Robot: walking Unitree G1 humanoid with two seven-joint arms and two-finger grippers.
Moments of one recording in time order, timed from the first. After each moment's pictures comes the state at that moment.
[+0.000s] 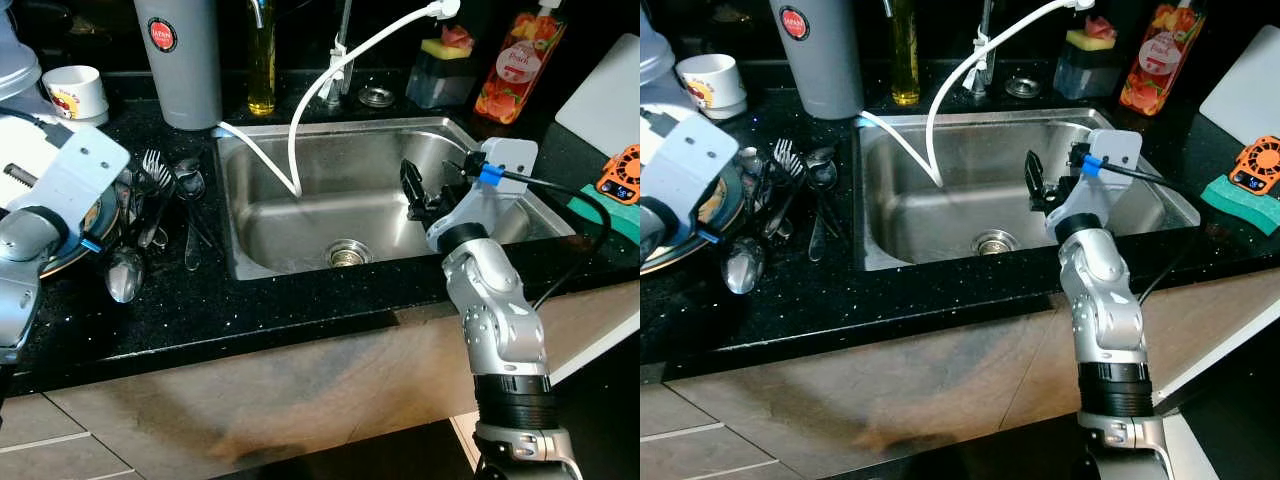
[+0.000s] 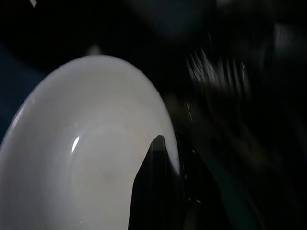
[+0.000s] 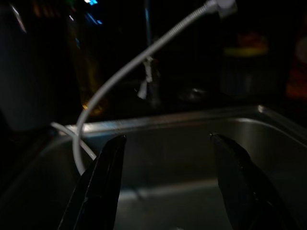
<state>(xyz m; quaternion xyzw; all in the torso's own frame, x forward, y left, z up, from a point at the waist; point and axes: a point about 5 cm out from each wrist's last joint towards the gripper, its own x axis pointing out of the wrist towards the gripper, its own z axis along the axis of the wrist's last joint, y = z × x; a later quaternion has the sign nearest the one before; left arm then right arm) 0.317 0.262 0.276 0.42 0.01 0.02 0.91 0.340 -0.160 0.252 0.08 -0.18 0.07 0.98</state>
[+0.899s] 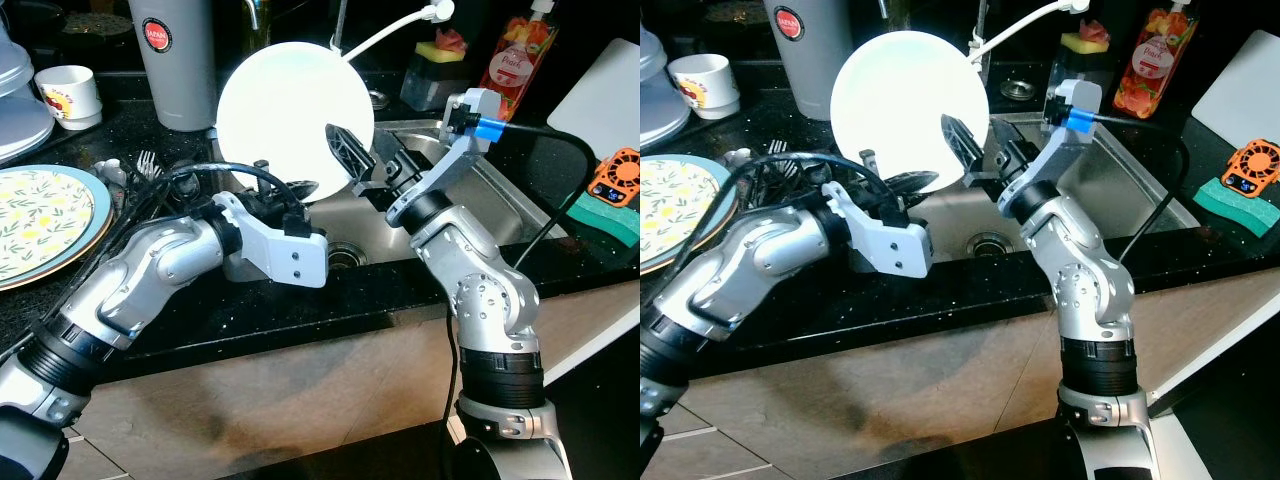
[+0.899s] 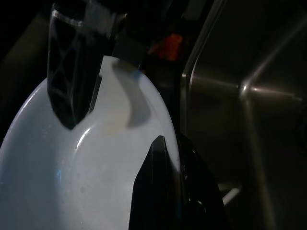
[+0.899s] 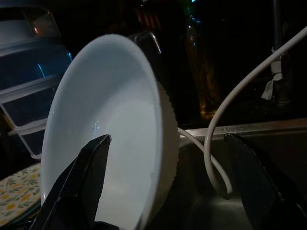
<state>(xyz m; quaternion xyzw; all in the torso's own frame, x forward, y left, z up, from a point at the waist) 0.316 0.099 0.264 0.60 -0.31 -0.30 0.67 0.330 -0.108 0.285 0.20 -0.15 0.28 0.92</state>
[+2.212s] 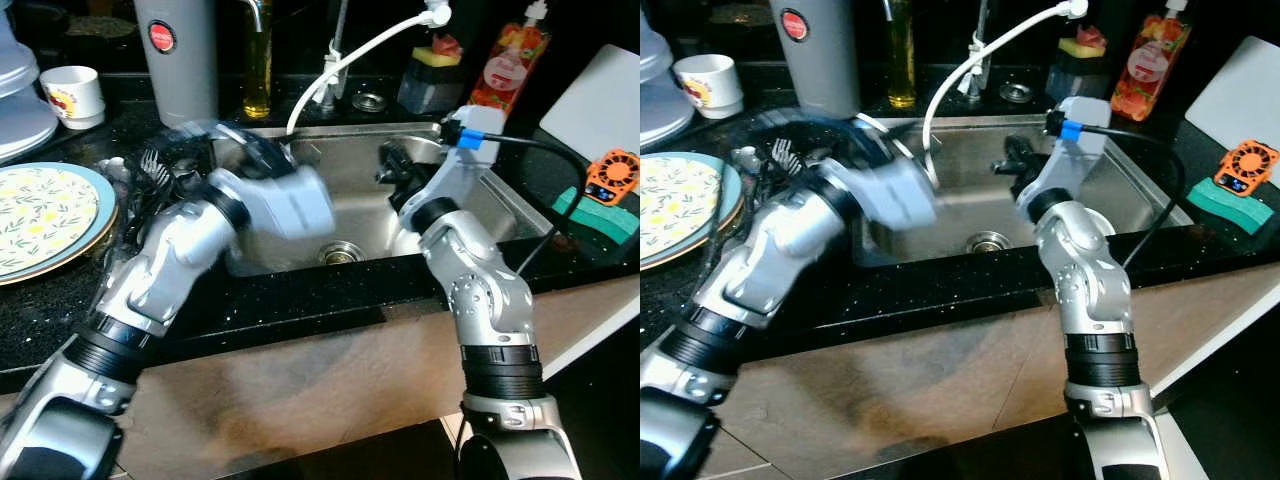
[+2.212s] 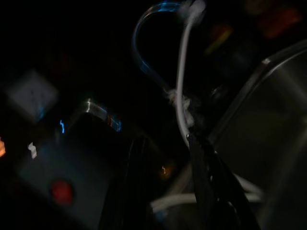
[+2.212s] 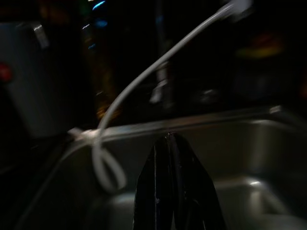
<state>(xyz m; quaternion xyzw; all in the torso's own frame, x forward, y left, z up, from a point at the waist) 0.350 0.128 0.281 0.36 -0.23 -0.13 0.89 0.351 -0.145 0.269 0.11 -0.16 0.09 0.98</state>
